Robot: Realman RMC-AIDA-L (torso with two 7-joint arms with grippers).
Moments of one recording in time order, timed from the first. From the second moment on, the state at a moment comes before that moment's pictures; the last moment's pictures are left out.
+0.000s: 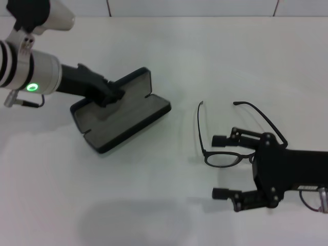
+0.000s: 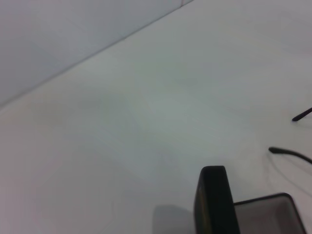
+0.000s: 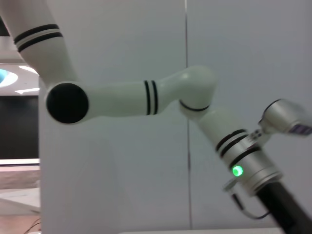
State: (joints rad) left arm -0.47 -2.09 1.17 1.22 2.36 1.28 -2.10; right arm 0.64 1.95 -2.16 -0.13 -0.50 -1.72 0.63
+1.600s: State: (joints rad) left arm -0.51 -2.09 1.50 1.18 2.17 1.10 -1.58; right arm 0.59 1.96 -2.16 -0.13 -0.52 -1.75 0.56
